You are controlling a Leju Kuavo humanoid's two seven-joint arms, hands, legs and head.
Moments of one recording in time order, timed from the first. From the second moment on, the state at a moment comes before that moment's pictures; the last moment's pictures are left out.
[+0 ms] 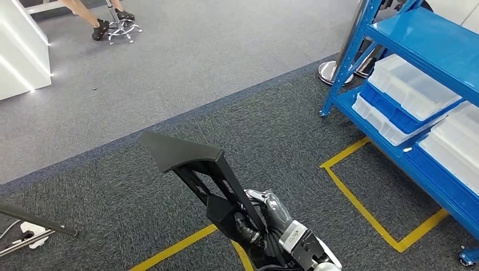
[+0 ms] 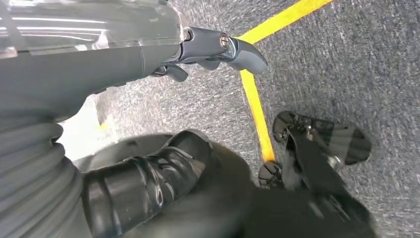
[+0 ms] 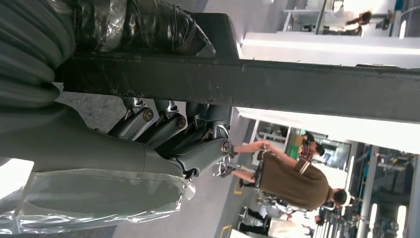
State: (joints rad) left arm -0.02 -0.20 0.23 -0.24 -0.05 0.26 -0.02; right arm -0.10 -0.17 0.71 -1.83 0.00 -0.04 -0.40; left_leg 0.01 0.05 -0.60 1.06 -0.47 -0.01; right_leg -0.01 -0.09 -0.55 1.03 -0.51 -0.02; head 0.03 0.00
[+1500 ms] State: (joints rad) left arm 0.04 -0.20 0.16 -0.35 -0.01 0.23 0.00; right arm -0.11 -0.19 0.71 -1.85 -0.03 -0.02 -0.38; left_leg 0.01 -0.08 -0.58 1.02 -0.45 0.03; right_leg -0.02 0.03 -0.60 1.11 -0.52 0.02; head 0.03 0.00
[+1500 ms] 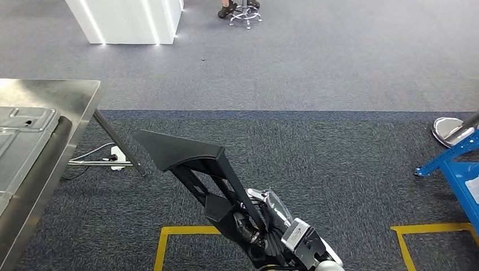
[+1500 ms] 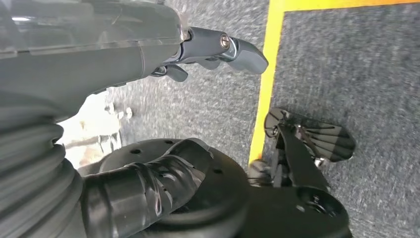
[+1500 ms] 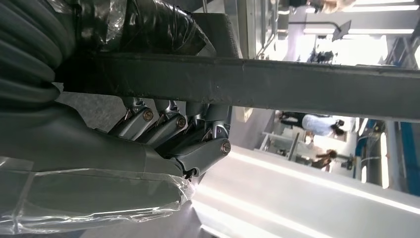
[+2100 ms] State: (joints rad) left arm -0.01 -0.18 0.13 -0.34 0.04 0.22 -0.01; right arm -0.21 -0.18 0.69 -1.78 -0.06 0.05 -0.39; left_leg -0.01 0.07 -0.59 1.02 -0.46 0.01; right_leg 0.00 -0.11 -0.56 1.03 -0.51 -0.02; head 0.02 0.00
